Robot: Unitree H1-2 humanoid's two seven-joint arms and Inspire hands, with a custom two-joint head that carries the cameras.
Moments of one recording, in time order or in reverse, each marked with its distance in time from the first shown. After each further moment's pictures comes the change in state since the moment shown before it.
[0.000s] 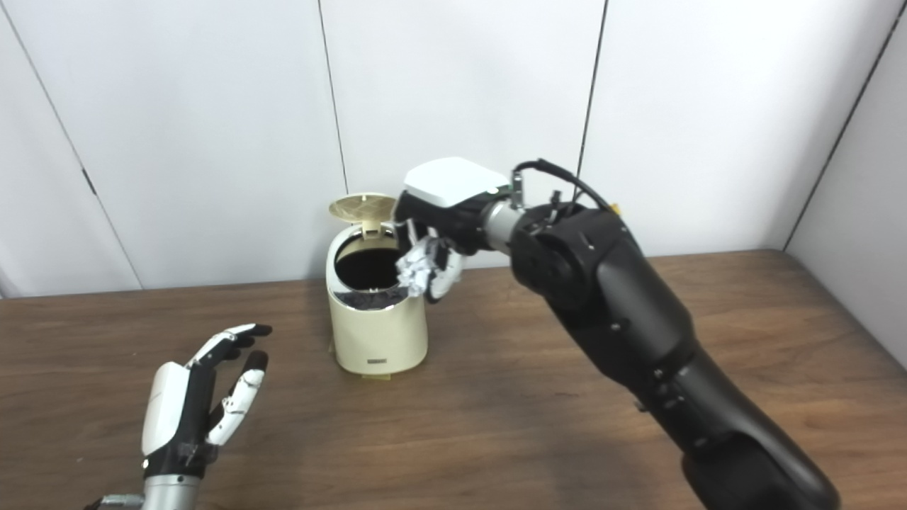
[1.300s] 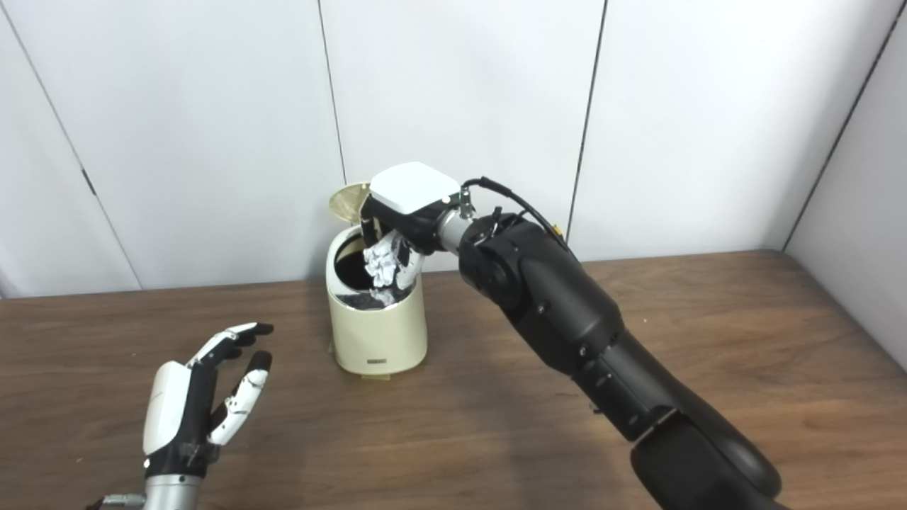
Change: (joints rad) left arm 0.000 0.003 -0.017 0.000 0.005 0.000 0.020; right arm -0.049 0.103 0.065 0.379 -0.058 -0.173 -0.377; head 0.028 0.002
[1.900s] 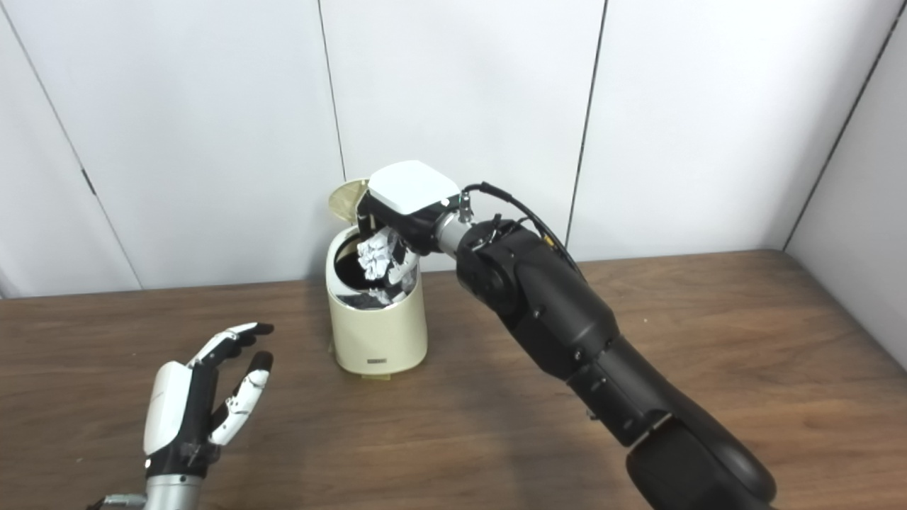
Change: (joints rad) left arm 0.000 0.001 -0.005 -0.002 -0.001 0.006 0.000; right arm 0.018 0.009 0.000 0.030 0.014 -0.014 -0.088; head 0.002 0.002
